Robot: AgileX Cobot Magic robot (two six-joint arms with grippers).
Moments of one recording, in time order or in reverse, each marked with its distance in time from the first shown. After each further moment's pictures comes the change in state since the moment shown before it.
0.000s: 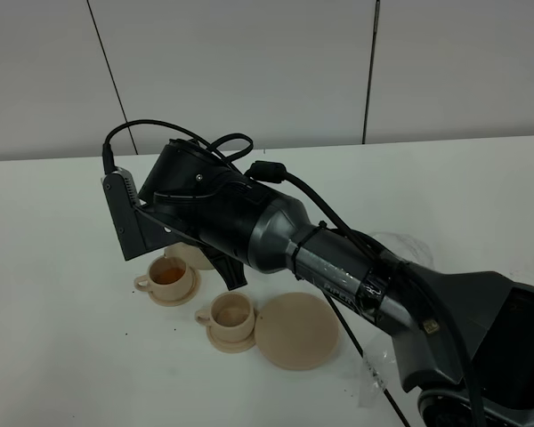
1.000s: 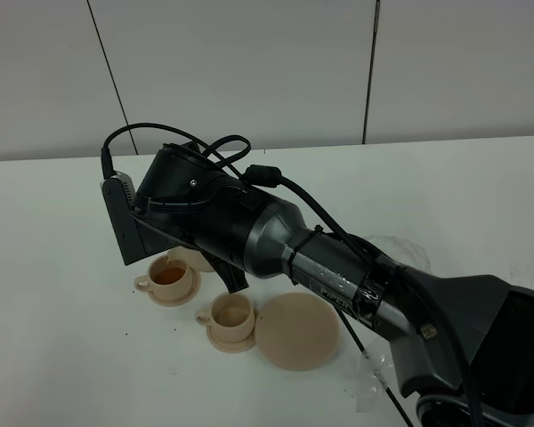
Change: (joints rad) left arm 0.000 0.000 0.000 0.000 0.000 0.000; right arm 0.012 0.000 0.000 -0.024 0.027 0.007
